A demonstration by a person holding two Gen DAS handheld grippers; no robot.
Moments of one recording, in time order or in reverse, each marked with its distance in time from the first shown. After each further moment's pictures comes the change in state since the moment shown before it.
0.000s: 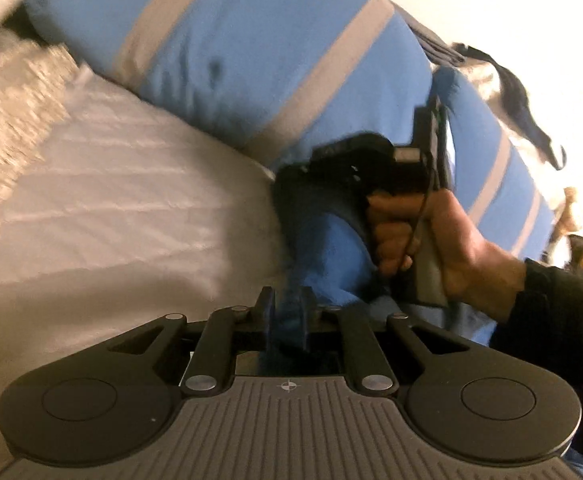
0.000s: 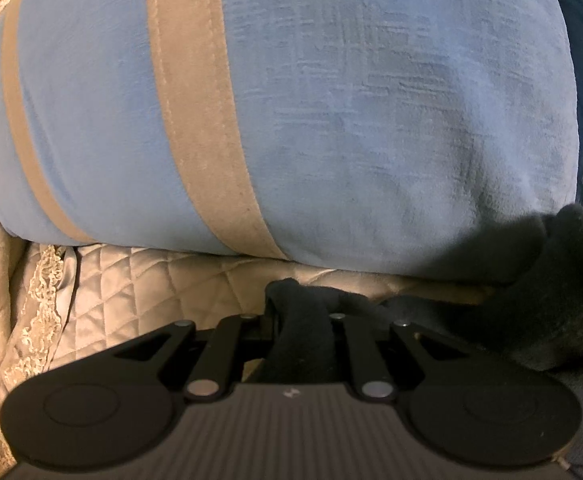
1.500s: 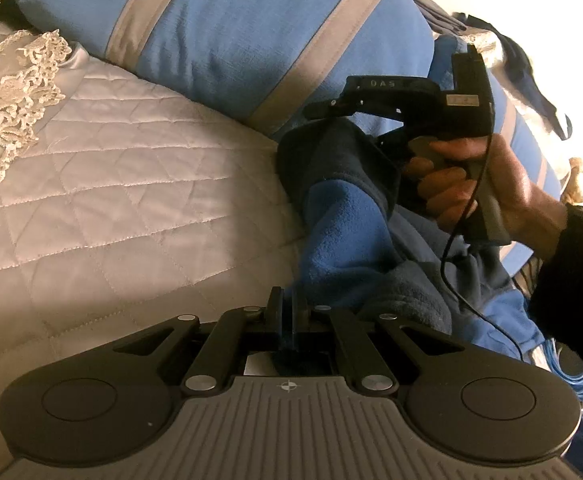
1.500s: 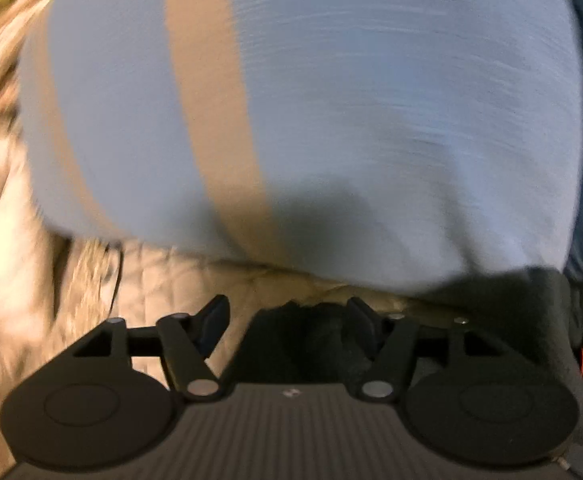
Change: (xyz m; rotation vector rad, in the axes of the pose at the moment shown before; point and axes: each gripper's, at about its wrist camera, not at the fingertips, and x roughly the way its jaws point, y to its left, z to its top) left arm 0.007 0.007 -0.003 0.052 0.076 0.055; right arm -0.023 -0.008 0.028 -0.101 0.085 0.122
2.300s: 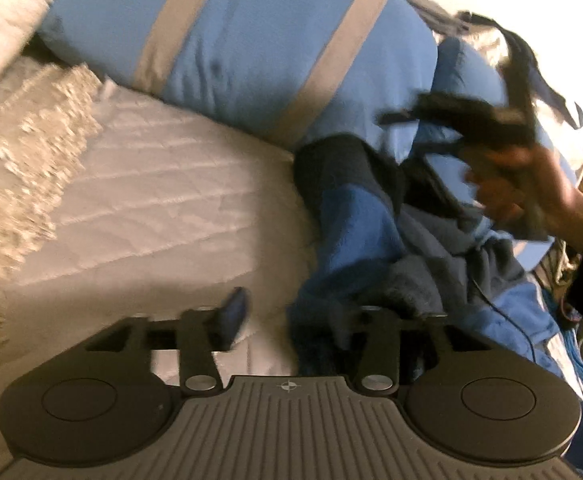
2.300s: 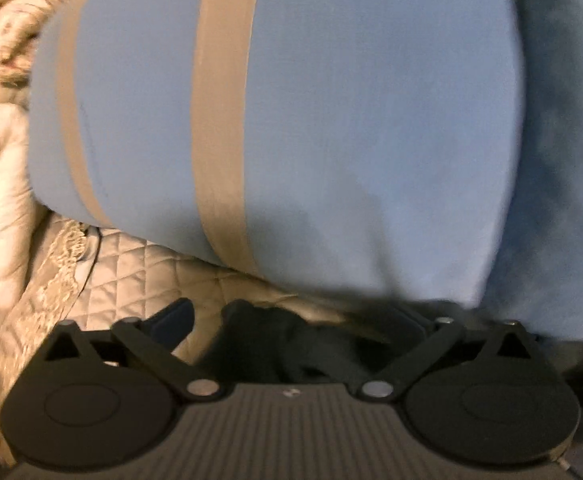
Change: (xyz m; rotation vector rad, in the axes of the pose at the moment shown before) left arm -0.044 -0.016 -0.001 0.041 -0.027 0.115; right arm -0.073 -0.003 -0.007 -0.109 -0.086 -0.157
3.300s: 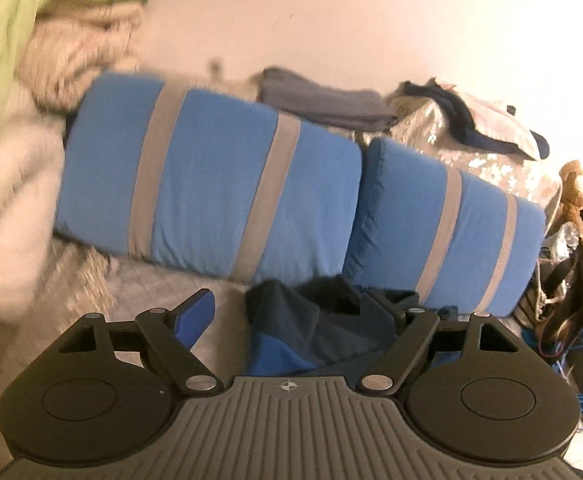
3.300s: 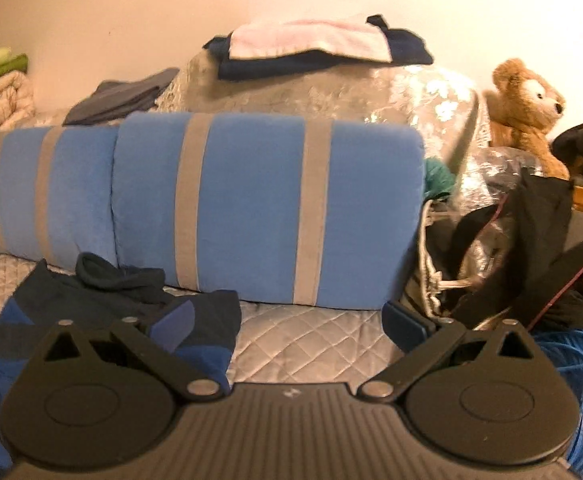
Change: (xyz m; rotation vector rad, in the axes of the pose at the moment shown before) left arm -0.142 -0.157 0.101 0.168 -0.171 0.124; right arm -0.459 -0.215 -0.158 0.115 -0.240 -0.455
